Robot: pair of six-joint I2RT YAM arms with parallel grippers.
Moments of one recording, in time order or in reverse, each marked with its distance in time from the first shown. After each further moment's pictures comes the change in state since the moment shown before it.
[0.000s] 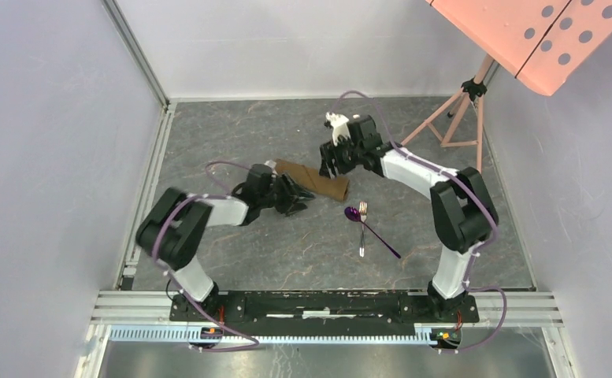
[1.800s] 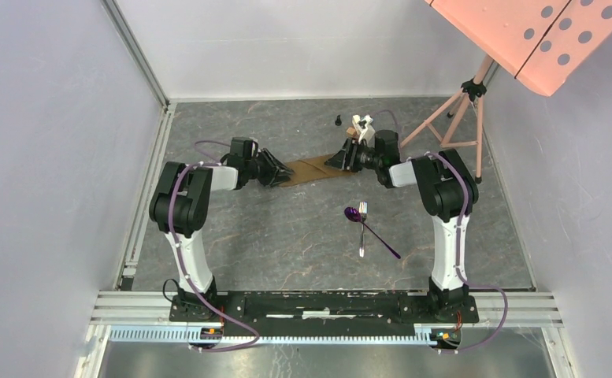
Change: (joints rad) left arm 0.283 0.189 0.281 -0.227 0.137 0.162; right arm -0.197 0.274 -0.232 0.823 -0.375 0.569
